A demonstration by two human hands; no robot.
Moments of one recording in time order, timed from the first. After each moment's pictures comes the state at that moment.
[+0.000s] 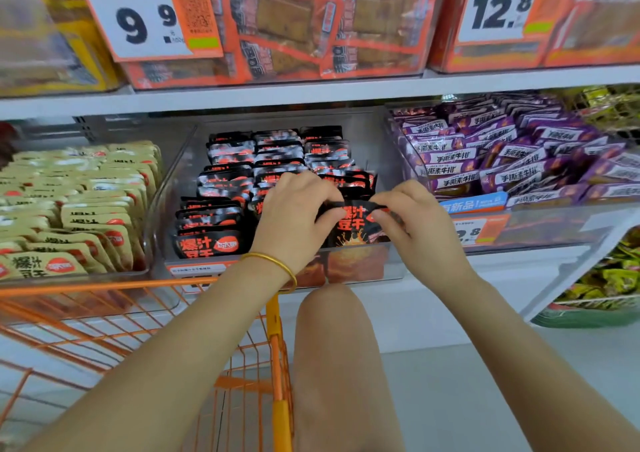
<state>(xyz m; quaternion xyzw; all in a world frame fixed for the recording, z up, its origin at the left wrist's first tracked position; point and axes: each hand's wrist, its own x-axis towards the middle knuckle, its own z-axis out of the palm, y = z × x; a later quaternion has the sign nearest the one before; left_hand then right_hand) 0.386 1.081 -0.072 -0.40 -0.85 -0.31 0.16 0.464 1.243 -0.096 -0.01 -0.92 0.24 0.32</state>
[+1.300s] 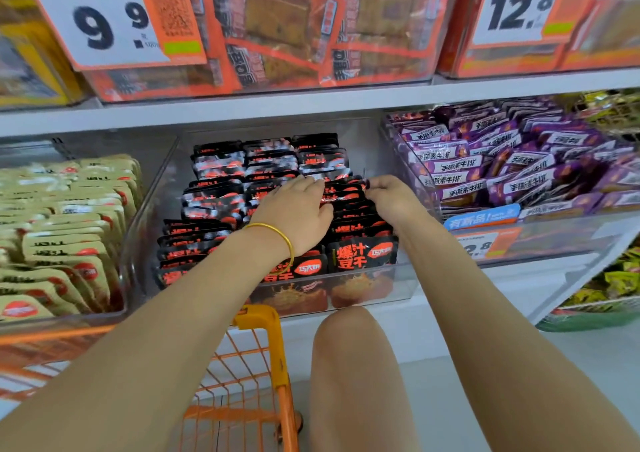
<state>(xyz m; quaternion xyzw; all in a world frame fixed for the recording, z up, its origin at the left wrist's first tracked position) 0.324 1.102 -0.066 -0.38 -0.92 -0.06 -0.03 0.363 1.254 -0.093 -0.30 -0.75 0.58 0.13</state>
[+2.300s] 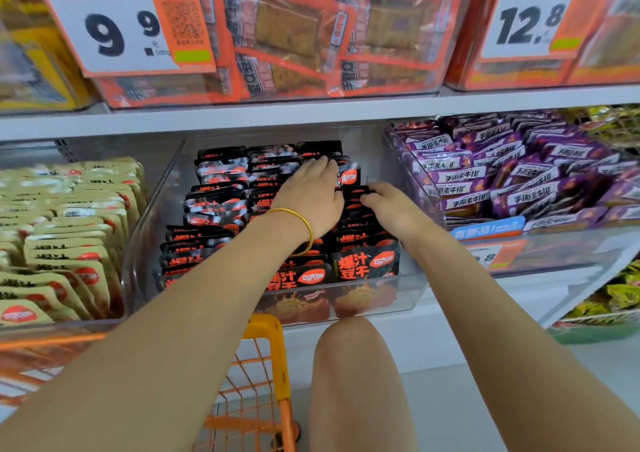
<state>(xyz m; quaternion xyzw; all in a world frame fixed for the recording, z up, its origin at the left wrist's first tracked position) 0.308 1.127 -0.058 -0.37 -0.92 -0.10 0.00 0.372 1.248 -0.076 -0.24 -0.81 0.53 0.07</state>
